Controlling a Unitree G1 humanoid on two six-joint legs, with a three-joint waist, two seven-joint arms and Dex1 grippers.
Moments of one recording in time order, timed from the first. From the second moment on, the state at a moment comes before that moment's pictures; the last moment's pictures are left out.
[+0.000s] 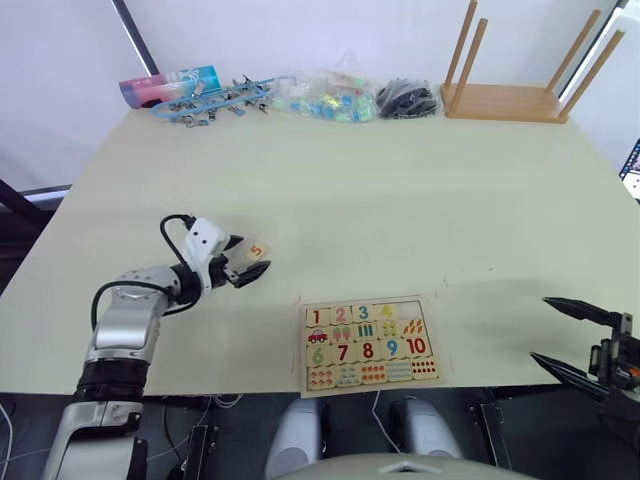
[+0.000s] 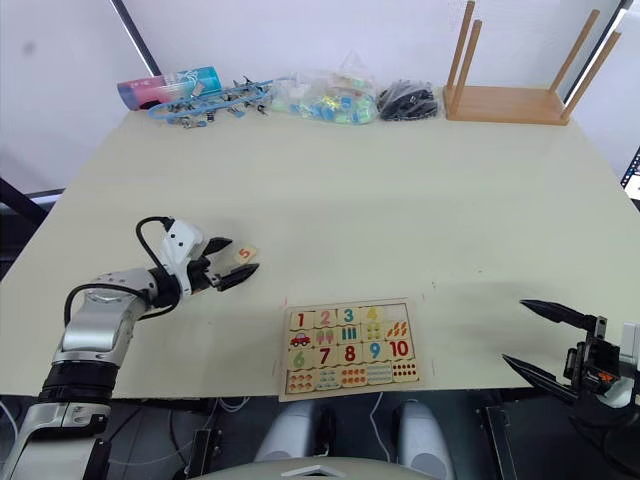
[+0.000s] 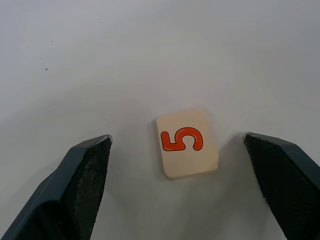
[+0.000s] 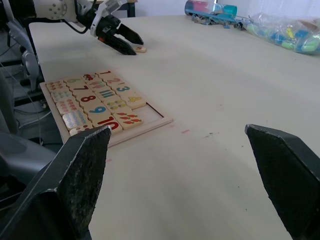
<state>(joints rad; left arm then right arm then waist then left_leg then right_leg) -0.27 0.67 0.09 0.17 -0.20 0.29 -0.86 0.28 -0.65 -0.48 0.04 0.70 -0.20 1.52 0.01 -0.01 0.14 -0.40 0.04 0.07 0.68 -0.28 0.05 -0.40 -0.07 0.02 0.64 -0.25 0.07</state>
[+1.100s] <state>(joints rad) -0.28 0.78 0.02 0.06 -0.22 0.44 -0.98 0.27 -0.64 -0.47 0.04 0.70 -0.20 1.53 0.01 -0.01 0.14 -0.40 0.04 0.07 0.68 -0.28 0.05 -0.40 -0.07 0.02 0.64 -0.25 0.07</state>
